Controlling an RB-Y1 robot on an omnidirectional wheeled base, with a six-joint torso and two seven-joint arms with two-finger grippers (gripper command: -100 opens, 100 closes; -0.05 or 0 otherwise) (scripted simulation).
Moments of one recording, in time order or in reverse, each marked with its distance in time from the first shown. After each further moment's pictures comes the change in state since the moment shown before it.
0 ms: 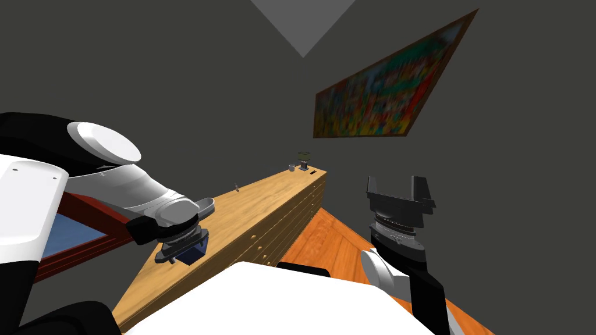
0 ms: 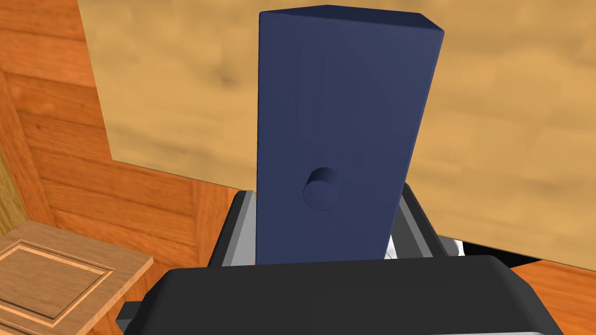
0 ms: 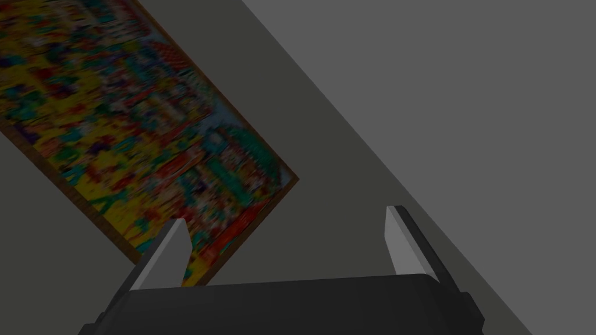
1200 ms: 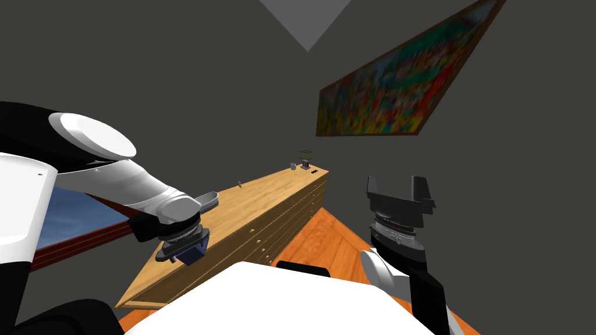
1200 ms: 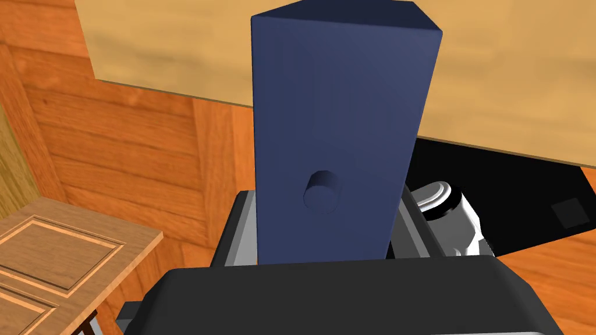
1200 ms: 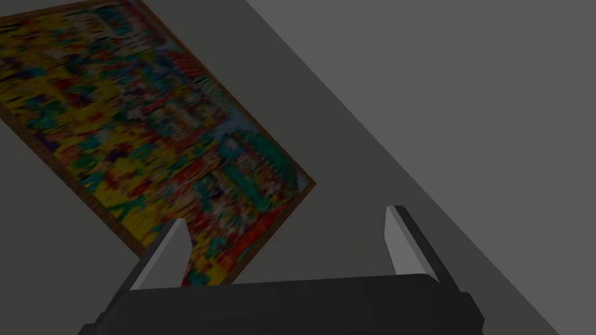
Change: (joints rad) left arm -0.065 0.014 -0.020 -0.038 0.006 -0.043 -0.059; right arm 0.000 0.000 0.000 0.000 0.000 0.000 0.000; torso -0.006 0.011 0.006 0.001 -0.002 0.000
